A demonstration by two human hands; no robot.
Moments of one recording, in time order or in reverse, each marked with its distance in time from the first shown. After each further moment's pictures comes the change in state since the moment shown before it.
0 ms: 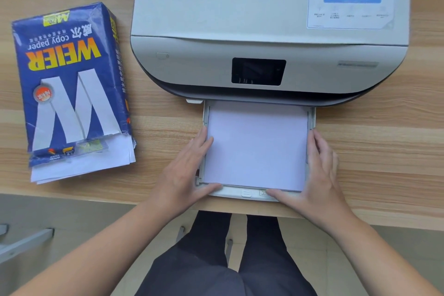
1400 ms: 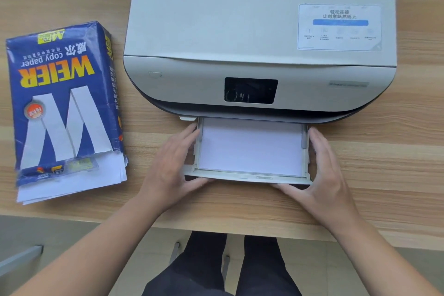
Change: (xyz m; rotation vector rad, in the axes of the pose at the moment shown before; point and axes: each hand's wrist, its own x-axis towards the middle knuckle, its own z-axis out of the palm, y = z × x) left_hand 0.043 -0.021 -0.014 0.105 0.178 0.070; right_hand 0.035 0.014 -0.016 0.057 0.180 -0.135
